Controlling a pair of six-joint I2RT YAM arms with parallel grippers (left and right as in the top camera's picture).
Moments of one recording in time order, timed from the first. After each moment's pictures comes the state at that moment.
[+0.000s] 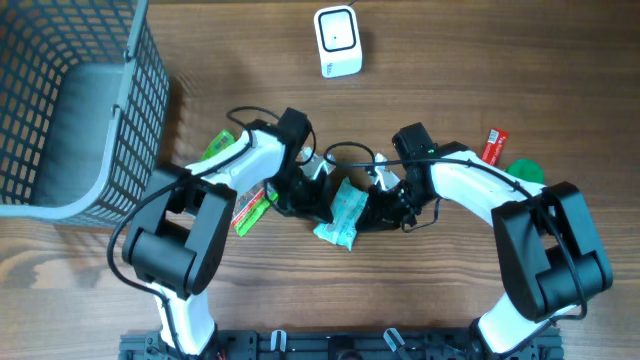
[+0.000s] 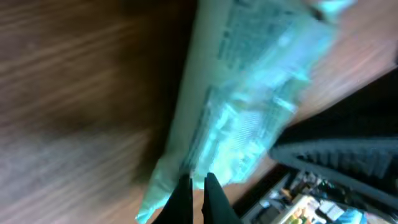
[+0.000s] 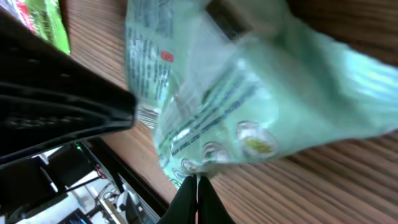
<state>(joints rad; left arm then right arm) -0.45 1.97 1.18 -0.89 0.68 -0.17 0.36 1.82 0.93 -0.71 -0.76 0.23</state>
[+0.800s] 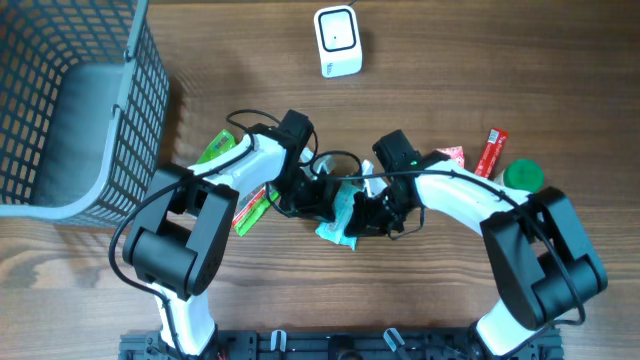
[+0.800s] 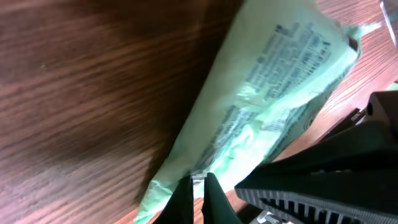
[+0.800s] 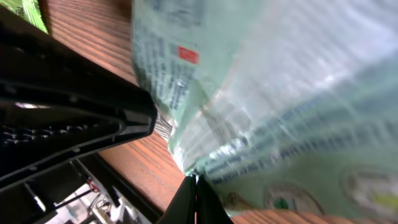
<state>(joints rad) -0.46 1.97 1.15 -0.80 0.67 -0.26 0.46 1.80 0.90 -0.61 -0.70 0.38</state>
